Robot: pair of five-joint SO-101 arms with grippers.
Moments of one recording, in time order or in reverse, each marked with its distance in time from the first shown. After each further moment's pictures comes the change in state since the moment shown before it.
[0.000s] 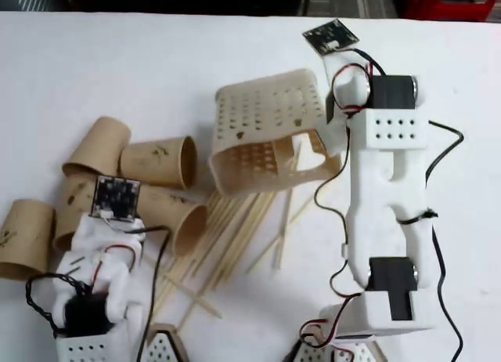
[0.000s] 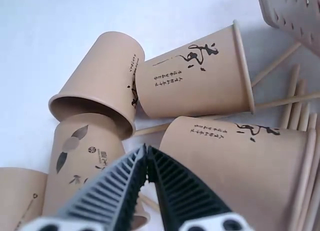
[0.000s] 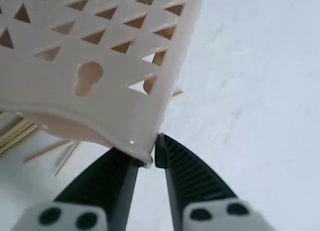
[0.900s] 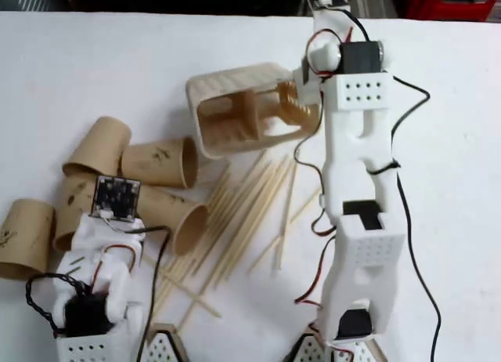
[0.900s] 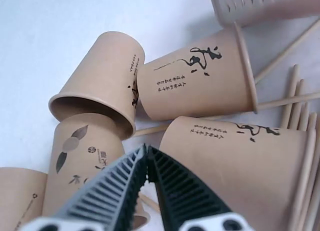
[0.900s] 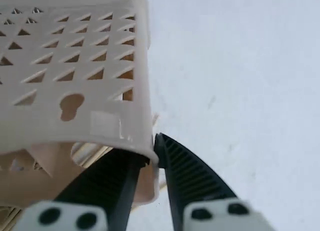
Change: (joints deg) left arm 0.0 0.1 0.0 0.0 0.0; right arm -4.0 30.5 -38.6 0.0 -17.4
